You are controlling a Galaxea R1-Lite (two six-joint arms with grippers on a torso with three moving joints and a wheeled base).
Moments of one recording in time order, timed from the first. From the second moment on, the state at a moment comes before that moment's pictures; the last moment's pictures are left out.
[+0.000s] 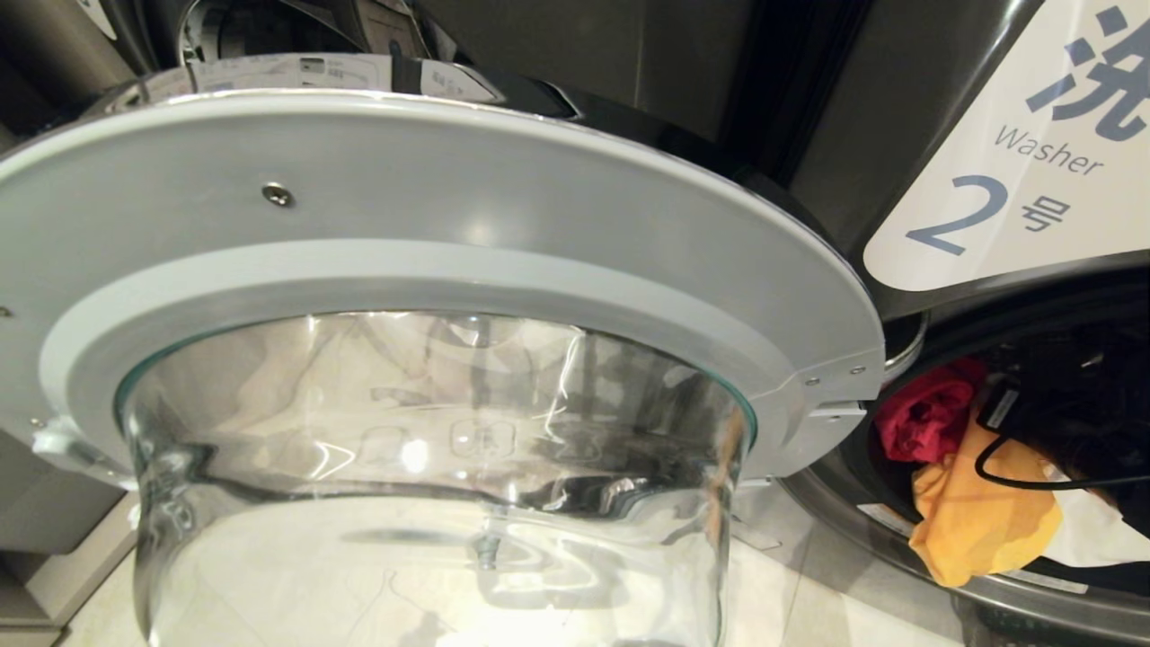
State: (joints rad) left arm 0.00 0.00 0.00 0.00 -0.01 0.05; right arm -0.21 1.79 -0.55 -1.02 -0.10 0.24
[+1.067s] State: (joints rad) left arm 0.00 0.00 0.00 0.00 -0.01 0.05; right arm -0.21 1.49 -0.26 -0.92 -0.09 0.09
